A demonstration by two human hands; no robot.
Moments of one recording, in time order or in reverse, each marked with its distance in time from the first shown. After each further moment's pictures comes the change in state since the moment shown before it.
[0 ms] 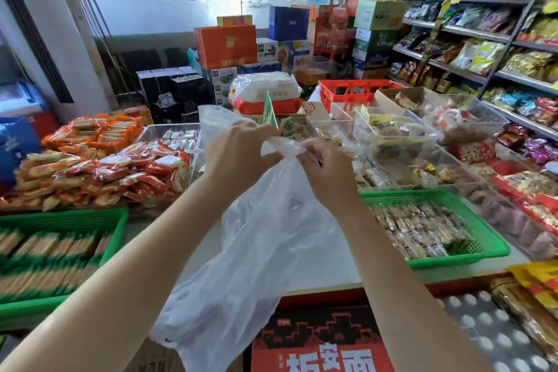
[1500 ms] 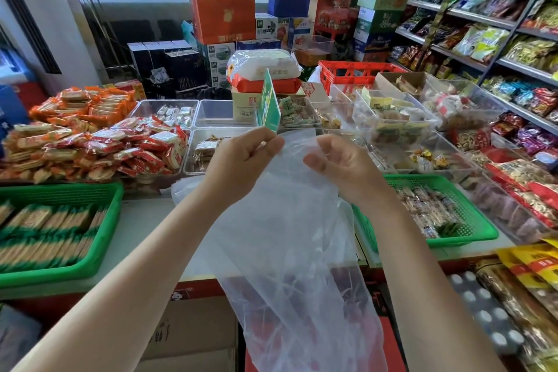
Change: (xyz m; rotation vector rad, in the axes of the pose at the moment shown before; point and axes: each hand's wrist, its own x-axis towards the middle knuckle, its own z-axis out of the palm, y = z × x) left_hand -0.048 -0.014 0.020 -0.544 0.022 -0.043; right_hand -0.031 -0.004 -0.034 0.329 -0.335 0.223
